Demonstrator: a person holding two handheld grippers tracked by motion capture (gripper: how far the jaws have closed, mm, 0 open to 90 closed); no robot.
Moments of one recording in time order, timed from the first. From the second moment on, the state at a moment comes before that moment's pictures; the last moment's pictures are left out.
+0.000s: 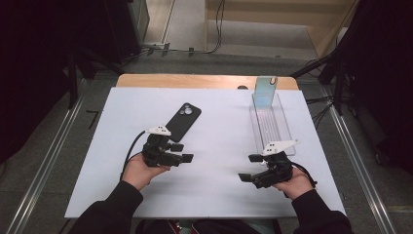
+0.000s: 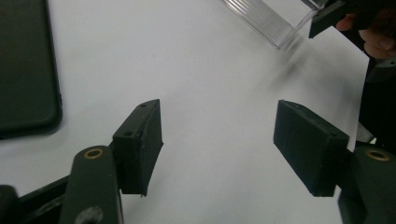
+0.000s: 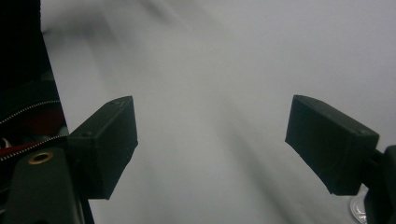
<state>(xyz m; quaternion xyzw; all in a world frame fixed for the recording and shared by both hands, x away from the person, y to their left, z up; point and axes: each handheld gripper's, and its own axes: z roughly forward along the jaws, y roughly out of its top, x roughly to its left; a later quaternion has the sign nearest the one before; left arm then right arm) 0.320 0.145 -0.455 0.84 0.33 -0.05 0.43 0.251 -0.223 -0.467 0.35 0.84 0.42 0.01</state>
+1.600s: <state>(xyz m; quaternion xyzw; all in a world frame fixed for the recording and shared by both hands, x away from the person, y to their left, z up) 0.298 0.202 -0.446 0.82 0.36 -0.02 0.45 0.248 -0.241 -0.468 0.36 0.84 0.42 0.01</state>
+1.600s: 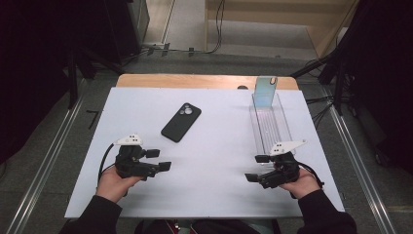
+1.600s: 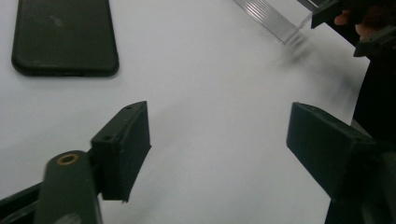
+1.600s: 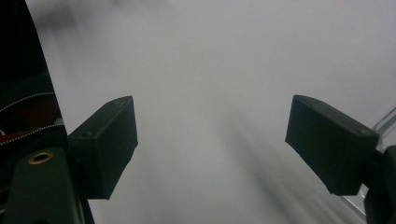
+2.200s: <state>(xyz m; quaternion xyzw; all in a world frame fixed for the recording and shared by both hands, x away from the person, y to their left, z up) 0.360 0.180 -0.444 0.83 0.37 0.00 0.42 0.245 -0.243 -0.470 0.35 0.83 0.43 0.00</state>
